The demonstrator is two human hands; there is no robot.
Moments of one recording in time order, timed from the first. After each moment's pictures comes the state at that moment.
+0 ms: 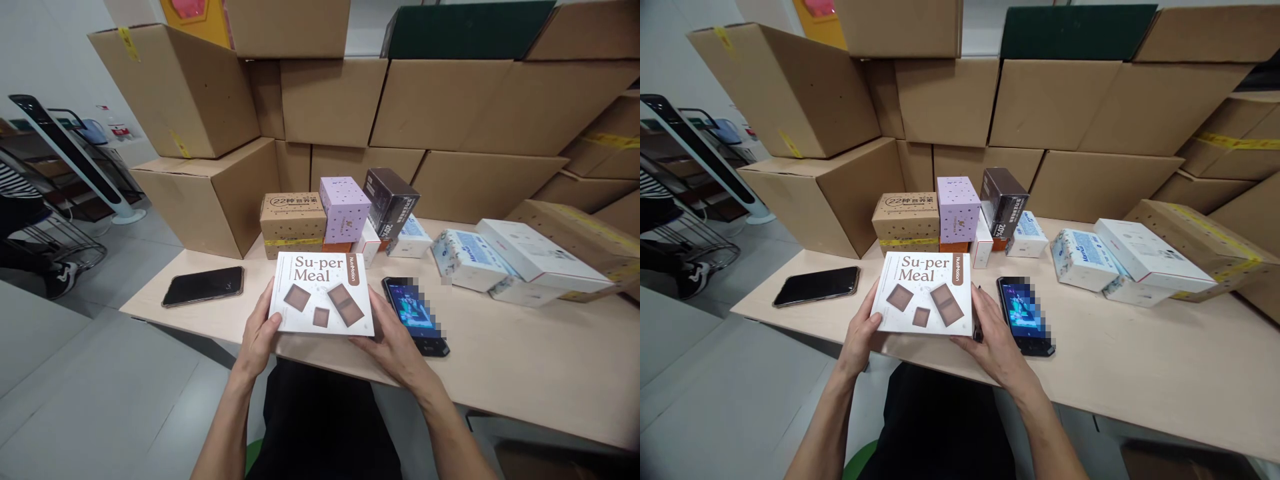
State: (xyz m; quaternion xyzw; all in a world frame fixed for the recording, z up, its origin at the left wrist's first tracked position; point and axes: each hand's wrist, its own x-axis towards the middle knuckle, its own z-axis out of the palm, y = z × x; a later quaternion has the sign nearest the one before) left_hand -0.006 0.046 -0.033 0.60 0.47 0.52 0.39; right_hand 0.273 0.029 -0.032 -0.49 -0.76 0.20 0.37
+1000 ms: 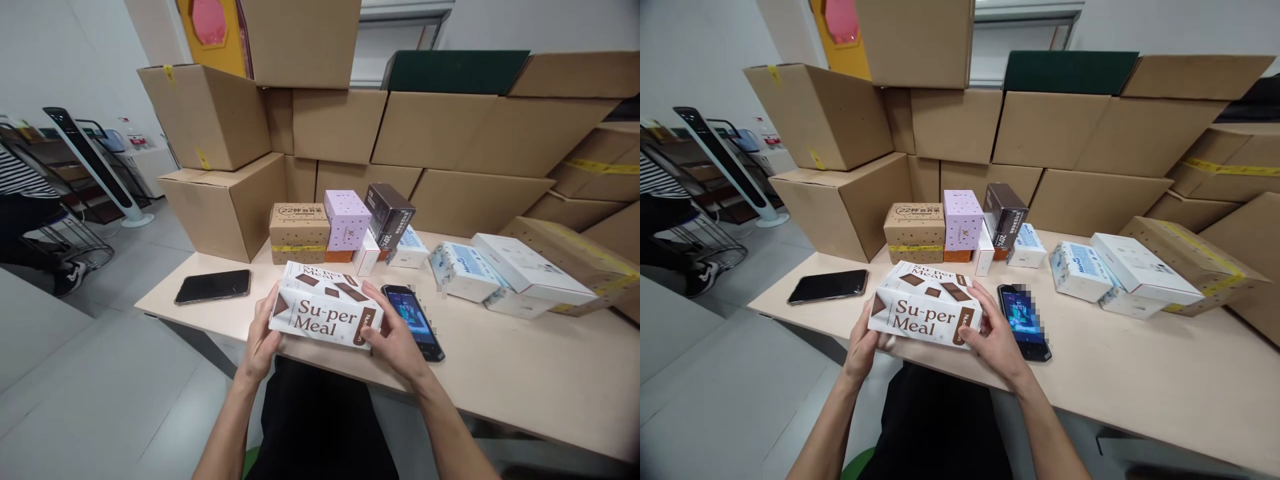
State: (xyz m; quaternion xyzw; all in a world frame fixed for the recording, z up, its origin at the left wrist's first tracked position) left_hand -0.016 0.040 -0.057 0.65 0.38 0.59 0.28; right_hand 0.267 0.033 -0.017 -0.44 -0.65 0.37 0.49
